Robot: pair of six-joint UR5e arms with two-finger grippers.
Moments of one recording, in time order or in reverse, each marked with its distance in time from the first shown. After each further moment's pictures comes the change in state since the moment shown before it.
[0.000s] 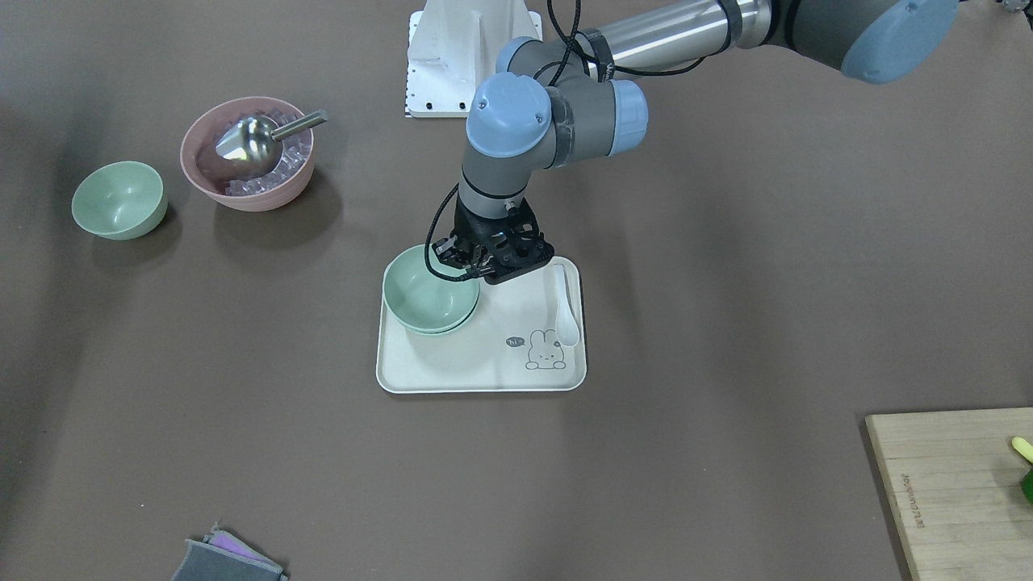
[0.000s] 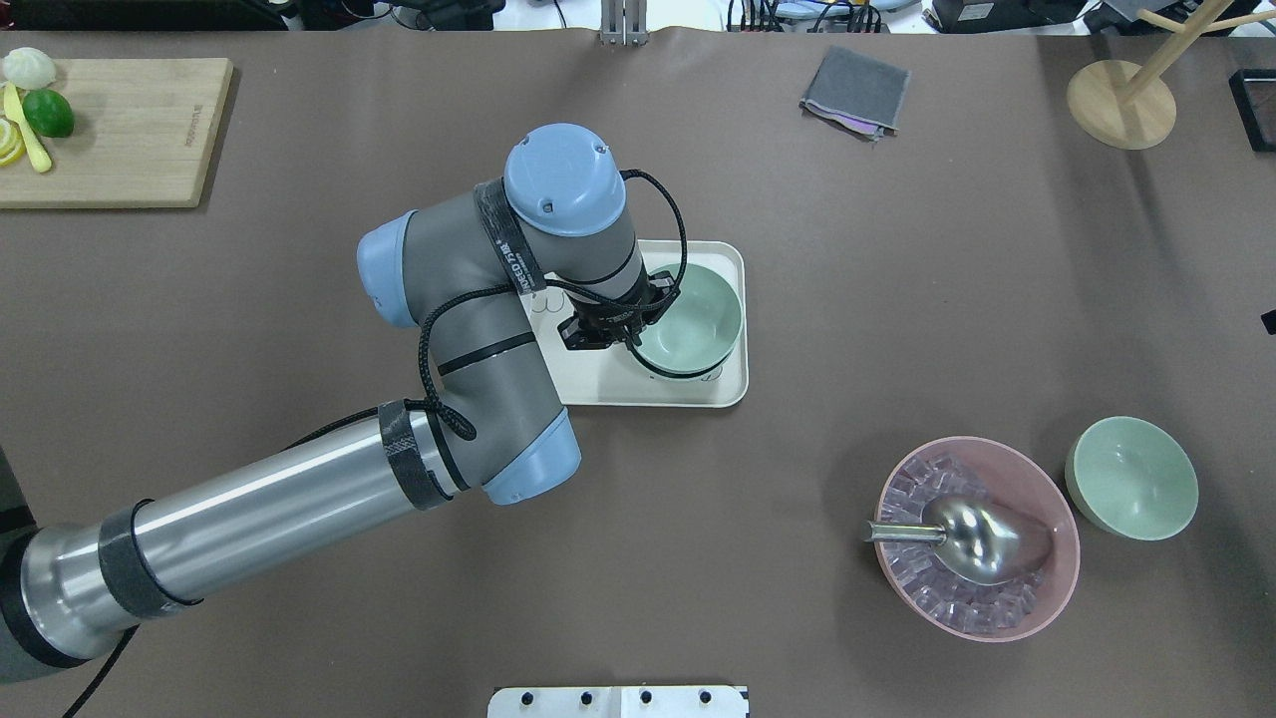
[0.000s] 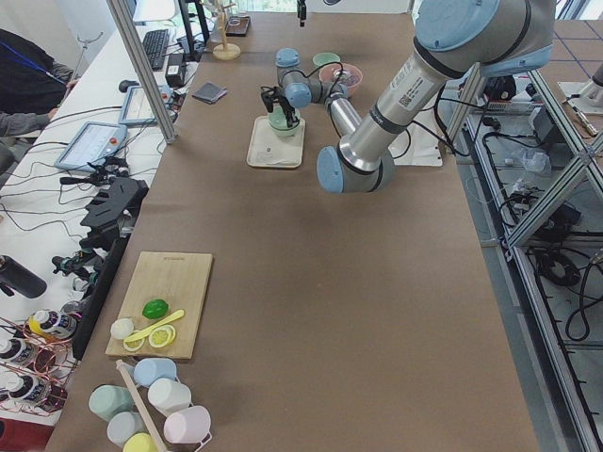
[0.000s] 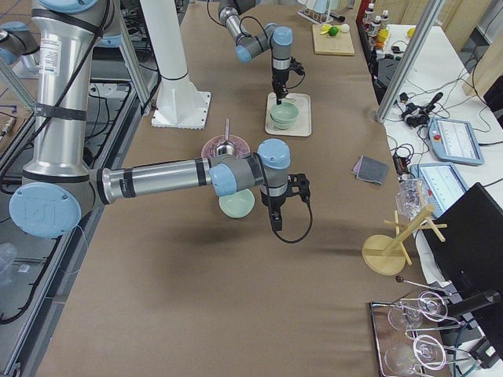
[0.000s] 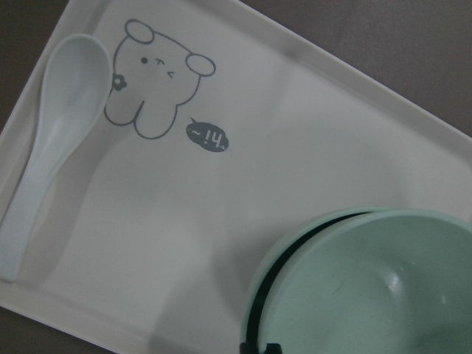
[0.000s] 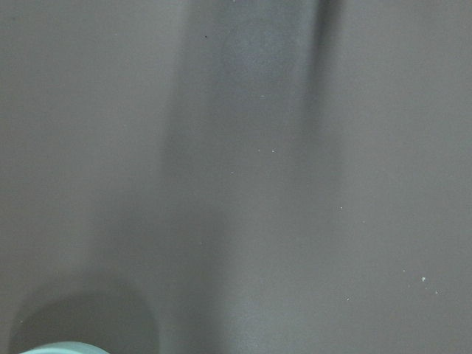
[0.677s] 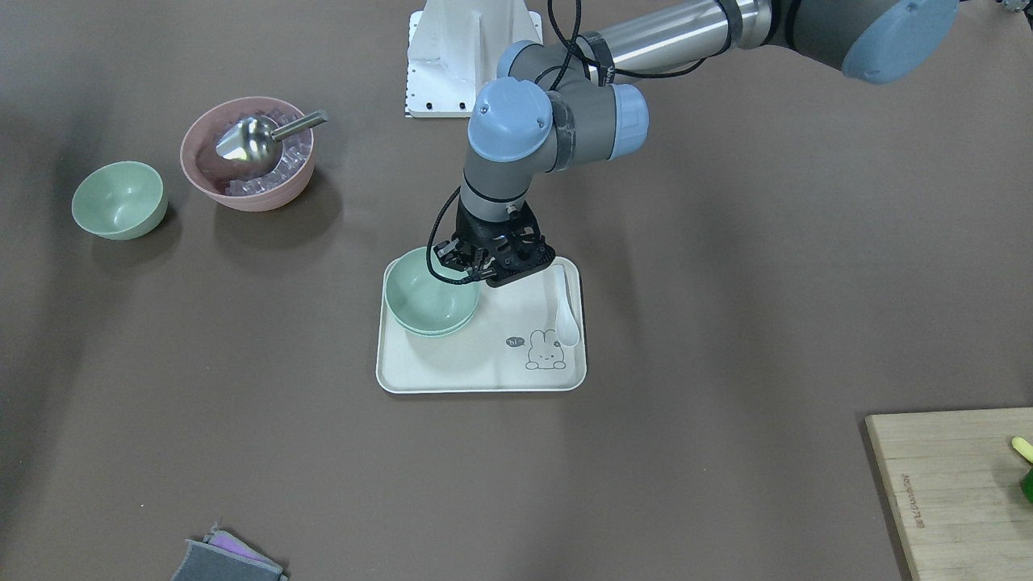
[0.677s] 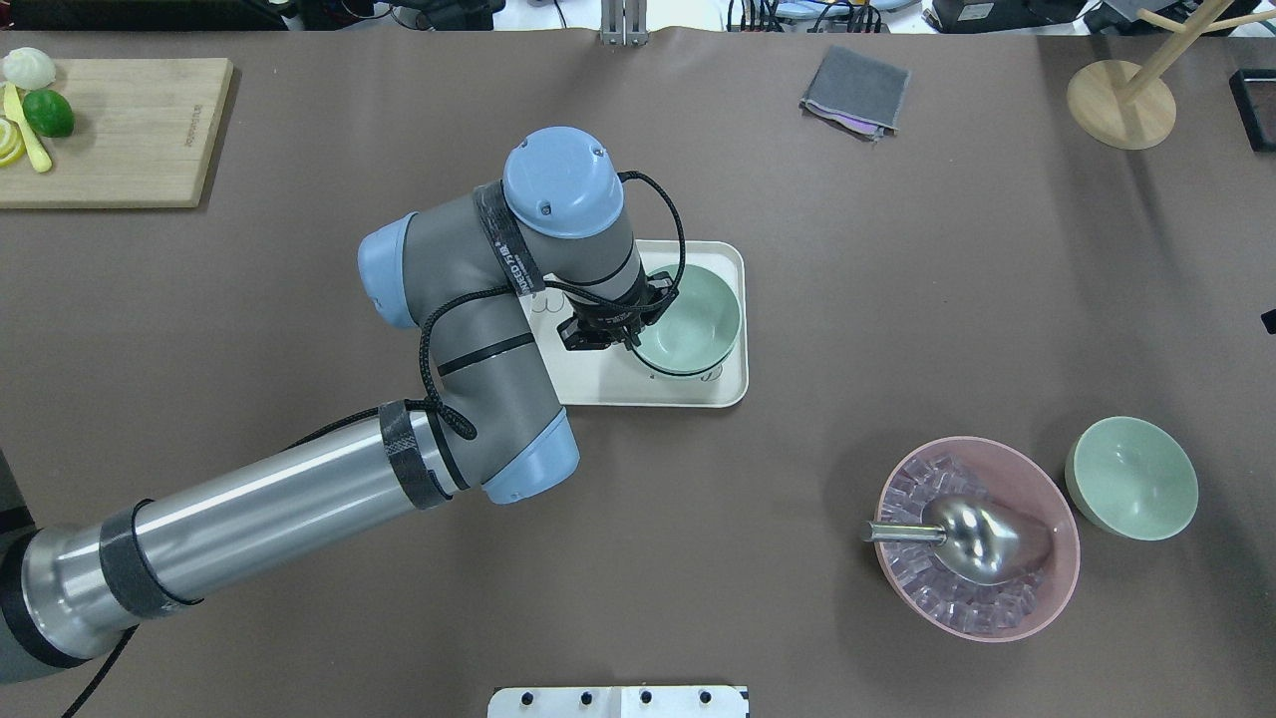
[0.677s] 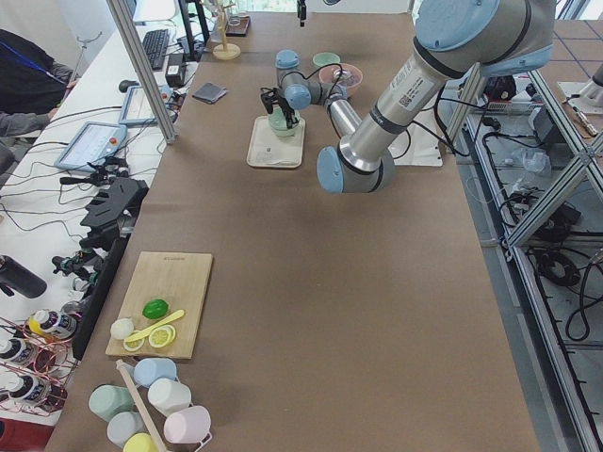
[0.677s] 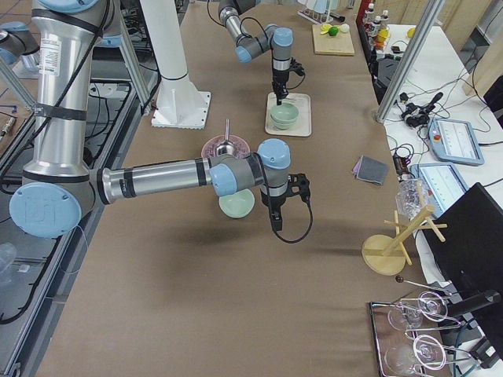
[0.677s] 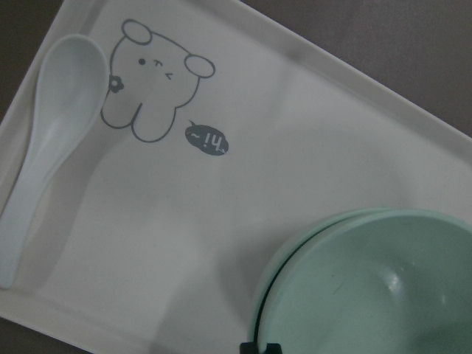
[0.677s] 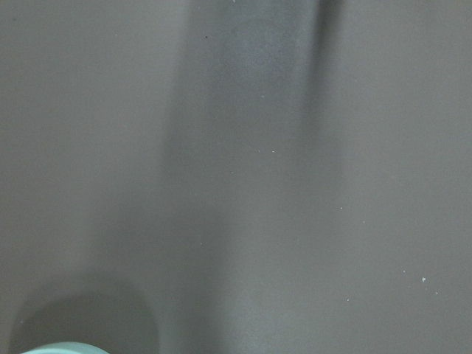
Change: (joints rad) left arm 0.001 0.004 0.008 -0.013 0.000 -0.001; right arm 0.000 0.001 0.000 0.000 0.000 0.000
